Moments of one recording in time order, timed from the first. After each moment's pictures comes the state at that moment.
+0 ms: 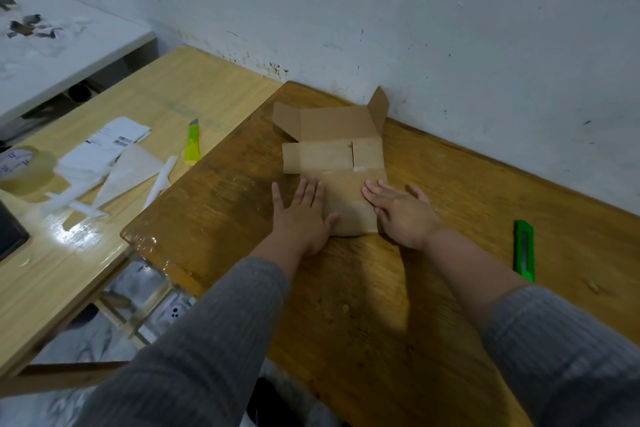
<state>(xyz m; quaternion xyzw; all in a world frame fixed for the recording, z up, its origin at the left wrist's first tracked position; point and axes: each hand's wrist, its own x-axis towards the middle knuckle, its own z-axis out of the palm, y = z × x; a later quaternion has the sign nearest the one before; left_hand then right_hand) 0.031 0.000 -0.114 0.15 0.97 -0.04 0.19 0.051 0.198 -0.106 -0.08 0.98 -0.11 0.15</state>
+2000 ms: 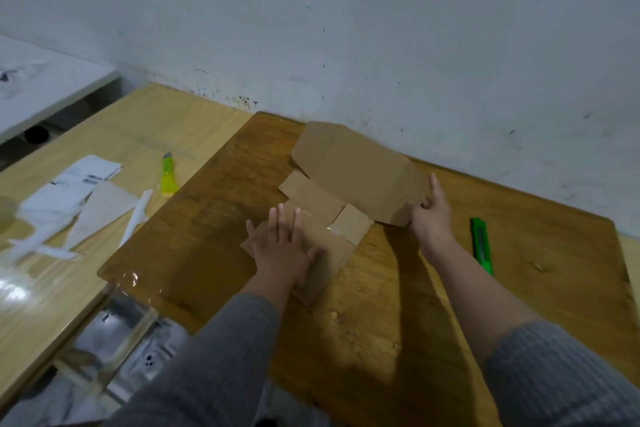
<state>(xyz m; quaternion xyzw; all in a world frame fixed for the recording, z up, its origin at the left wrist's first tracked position) 0.061 -0.008 -0.114 0.15 0.97 -0.04 0.18 0.089 0.218 -0.070 0.34 0.66 -0.66 -0.13</state>
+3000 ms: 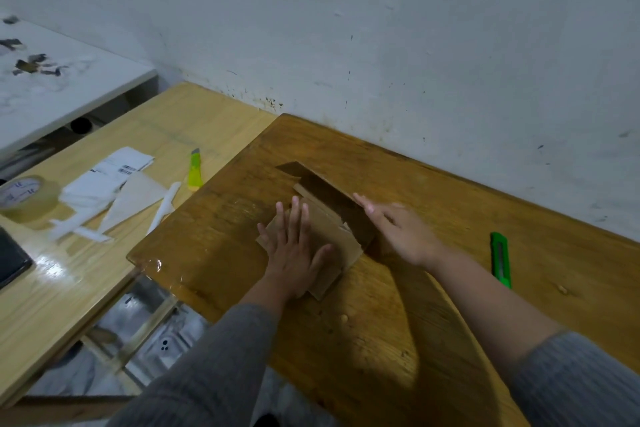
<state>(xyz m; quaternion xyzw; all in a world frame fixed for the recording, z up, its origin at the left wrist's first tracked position) 0.071 -0.028 -0.125 0.18 0.97 0.15 0.09 0.094 0.184 -0.037 -0.02 0.92 -0.37 0.10</state>
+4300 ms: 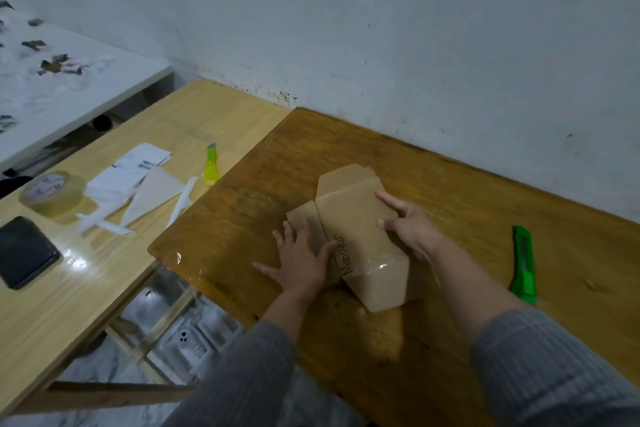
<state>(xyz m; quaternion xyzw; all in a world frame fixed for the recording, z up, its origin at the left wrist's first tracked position) 0.090 -0.018 -0.111 -0.12 0.94 0.30 0.14 0.073 0.168 -0.071 0.22 0.75 -0.60 0.15</state>
